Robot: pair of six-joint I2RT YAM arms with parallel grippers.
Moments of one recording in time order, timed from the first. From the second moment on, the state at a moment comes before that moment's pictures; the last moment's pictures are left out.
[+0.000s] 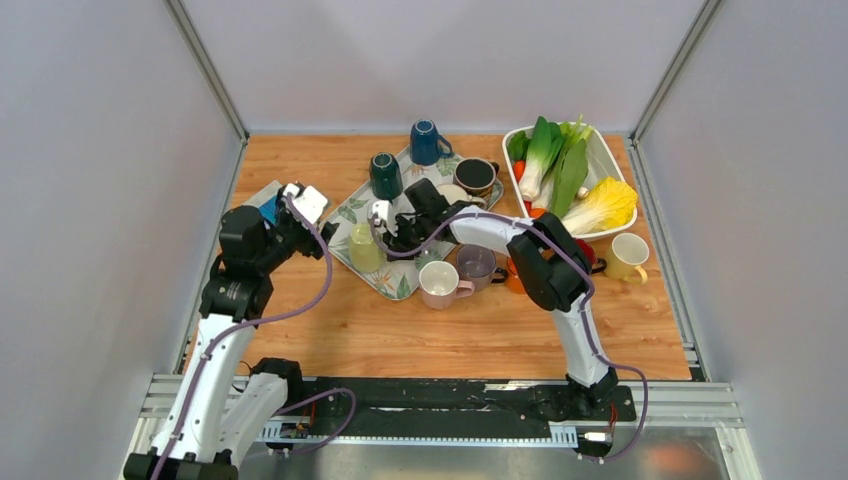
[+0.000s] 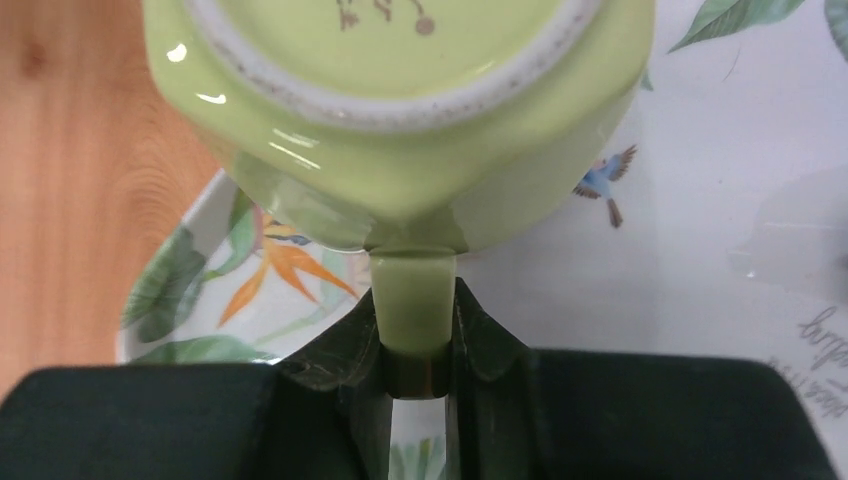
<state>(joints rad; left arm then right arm) -0.12 0.80 0.83 -0.30 0.41 0.38 0.73 2.18 1.56 -0.21 -0.61 -0.60</state>
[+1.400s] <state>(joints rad) -0.43 1.02 0.42 0.69 0.37 1.55 0.52 2.11 1.55 0.50 -1.40 0.69</state>
